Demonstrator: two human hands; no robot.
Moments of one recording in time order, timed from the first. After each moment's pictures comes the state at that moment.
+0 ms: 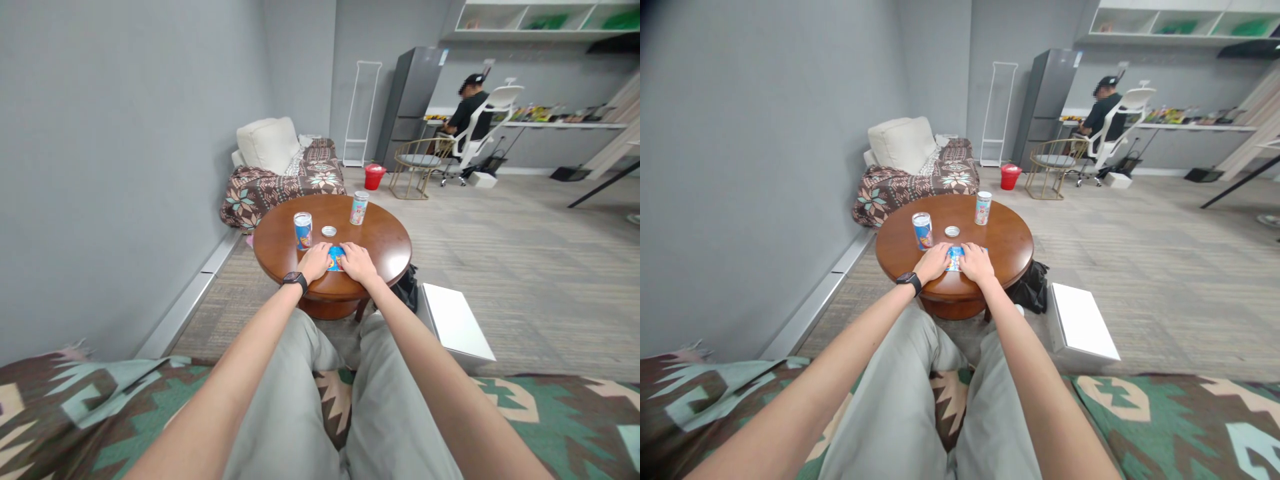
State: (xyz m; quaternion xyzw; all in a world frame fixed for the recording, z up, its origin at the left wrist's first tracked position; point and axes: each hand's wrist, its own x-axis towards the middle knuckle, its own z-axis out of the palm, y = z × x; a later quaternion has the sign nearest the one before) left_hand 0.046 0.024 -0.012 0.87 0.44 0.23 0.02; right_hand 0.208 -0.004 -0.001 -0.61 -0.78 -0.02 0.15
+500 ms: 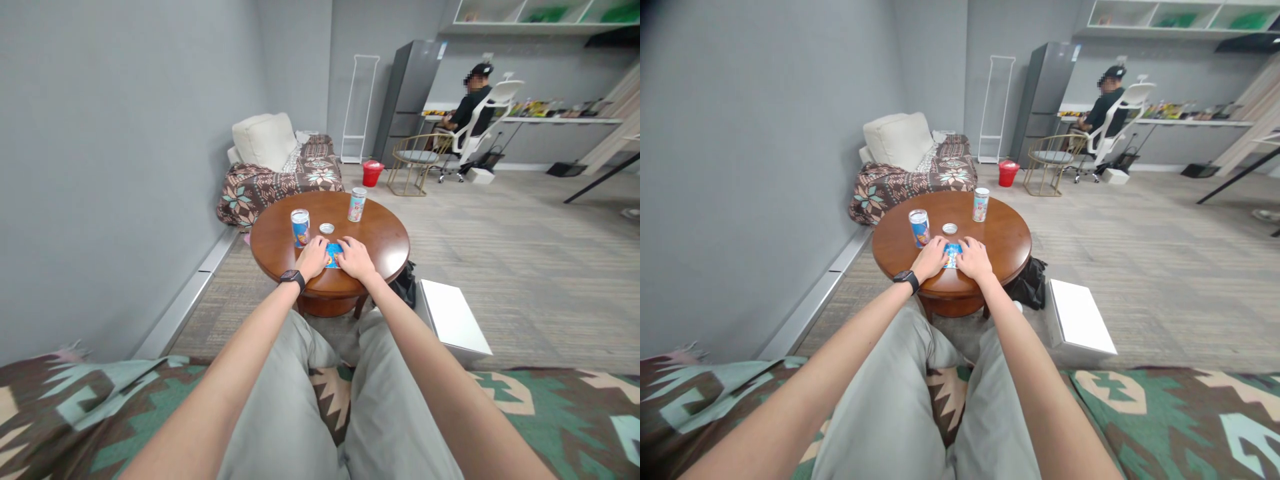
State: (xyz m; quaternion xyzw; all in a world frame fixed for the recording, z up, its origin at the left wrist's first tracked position) left_hand 0.046 0.020 -0.007 0.86 0.45 0.24 0.00; right_hand 0.209 -0.004 -0.001 -0.61 -0.78 -0.04 0.15
